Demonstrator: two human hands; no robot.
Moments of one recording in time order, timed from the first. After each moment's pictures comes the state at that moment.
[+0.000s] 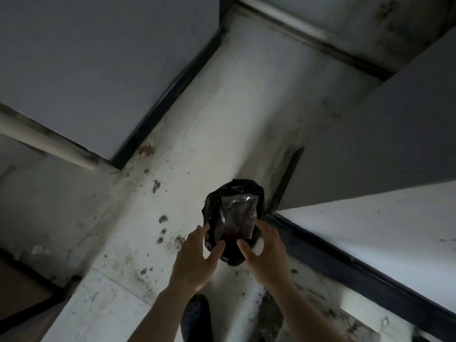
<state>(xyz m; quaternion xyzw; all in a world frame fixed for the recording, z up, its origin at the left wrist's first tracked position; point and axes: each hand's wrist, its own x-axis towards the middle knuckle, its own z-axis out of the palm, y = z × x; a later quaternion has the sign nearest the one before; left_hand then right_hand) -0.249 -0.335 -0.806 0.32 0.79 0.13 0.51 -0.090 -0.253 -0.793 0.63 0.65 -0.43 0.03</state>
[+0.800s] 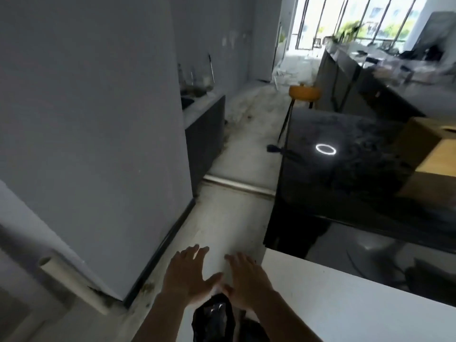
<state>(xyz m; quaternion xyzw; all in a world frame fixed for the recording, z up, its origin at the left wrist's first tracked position) -0.216 -0.300 -0.278 0.61 0.77 -0.02 0.20 -0.053 -0.248 -0.297 0.48 0.85 -0.21 0.07</state>
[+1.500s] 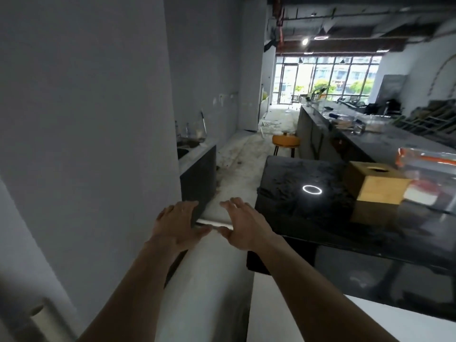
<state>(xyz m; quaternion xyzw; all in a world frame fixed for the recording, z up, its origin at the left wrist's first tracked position) -0.223 -0.286 -0.085 0.63 0.76 0.14 0.05 -0.036 -0.232 -0.078 0.45 0.88 -0.08 -0.14</state>
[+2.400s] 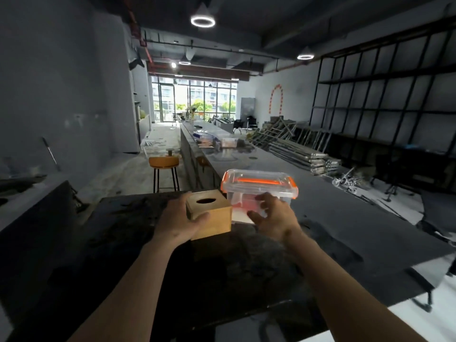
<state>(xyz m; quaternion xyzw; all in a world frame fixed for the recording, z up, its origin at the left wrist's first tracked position) 0.172 -0.066 -0.015 0.72 0.57 0.31 0.24 0.396 -0.141 0.003 0.75 0.58 -0.10 -0.32</state>
